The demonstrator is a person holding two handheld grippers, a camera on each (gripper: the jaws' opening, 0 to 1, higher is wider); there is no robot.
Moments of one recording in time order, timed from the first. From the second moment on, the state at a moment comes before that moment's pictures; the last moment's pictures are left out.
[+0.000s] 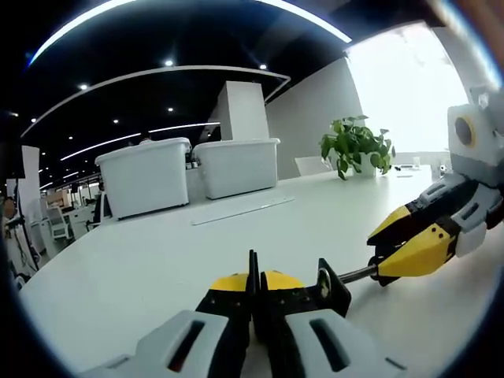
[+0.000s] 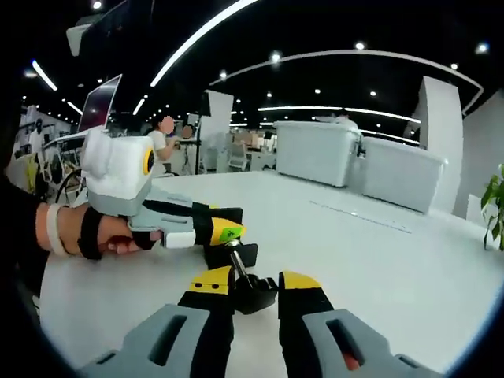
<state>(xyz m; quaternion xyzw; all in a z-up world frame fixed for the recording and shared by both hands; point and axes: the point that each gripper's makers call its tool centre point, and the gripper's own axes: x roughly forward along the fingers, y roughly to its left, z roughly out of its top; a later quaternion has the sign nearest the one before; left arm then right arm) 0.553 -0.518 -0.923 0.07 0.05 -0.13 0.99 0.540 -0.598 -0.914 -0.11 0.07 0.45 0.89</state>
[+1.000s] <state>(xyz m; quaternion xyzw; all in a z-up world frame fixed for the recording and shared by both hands) 0.539 -0.511 -0.911 0.06 0.05 -0.11 0.99 0.481 -0.571 -0.891 -0.37 -0.05 0.37 0.85</state>
